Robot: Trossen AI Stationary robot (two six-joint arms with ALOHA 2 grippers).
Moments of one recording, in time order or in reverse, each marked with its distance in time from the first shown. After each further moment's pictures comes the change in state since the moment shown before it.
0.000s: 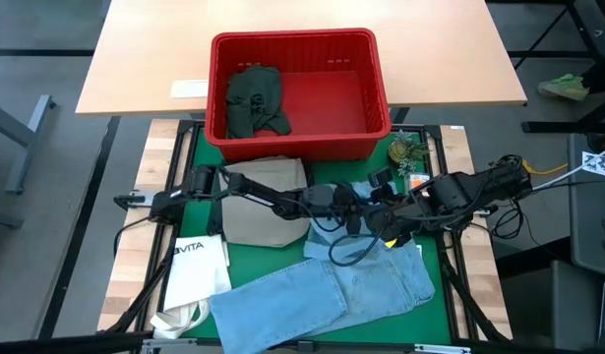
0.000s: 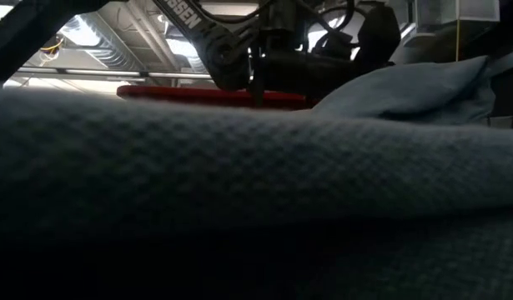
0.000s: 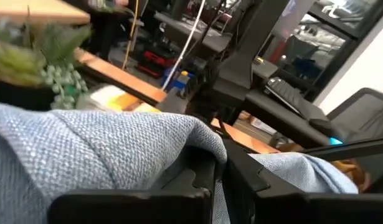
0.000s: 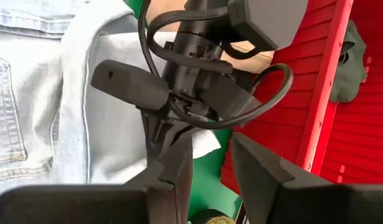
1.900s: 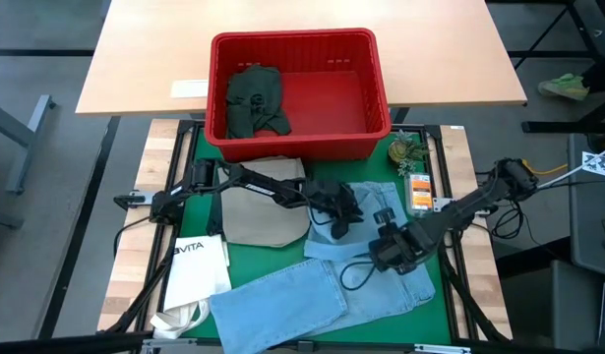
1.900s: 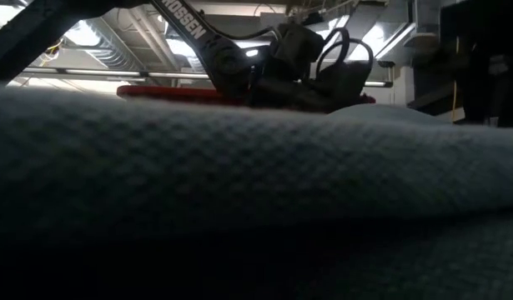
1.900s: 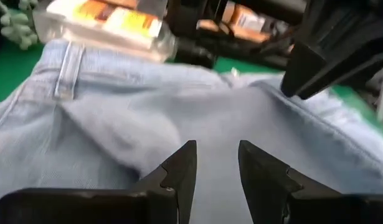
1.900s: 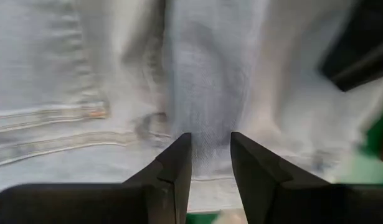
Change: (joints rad) left arm 0.082 -0.005 0.000 -0.339 0.349 0.252; right arm 0.136 -0.068 -0.775 0.373 -0.234 0.303
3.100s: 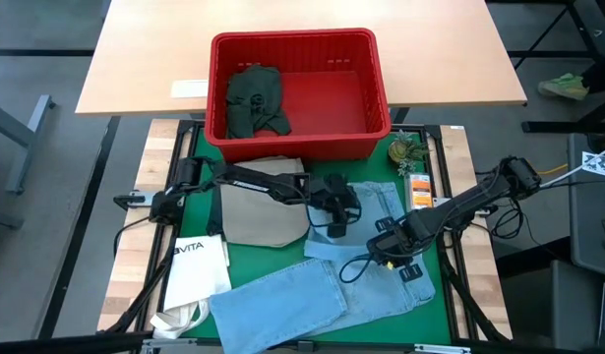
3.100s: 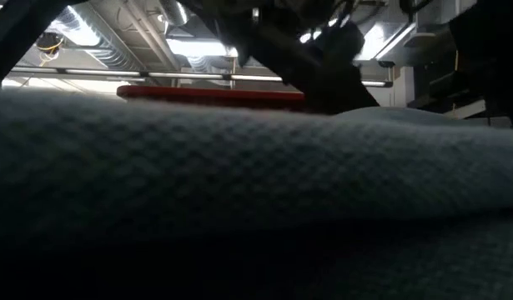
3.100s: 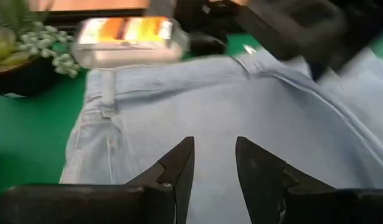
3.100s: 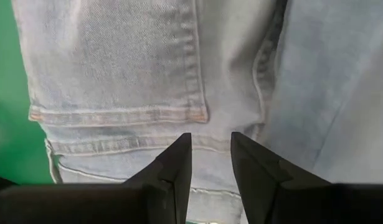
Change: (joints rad) left arm -0.034 -0.116 0.119 -0.403 -0.159 0.264; right arm -0.089 -0.035 -0.078 0.123 -0.407 -0.026
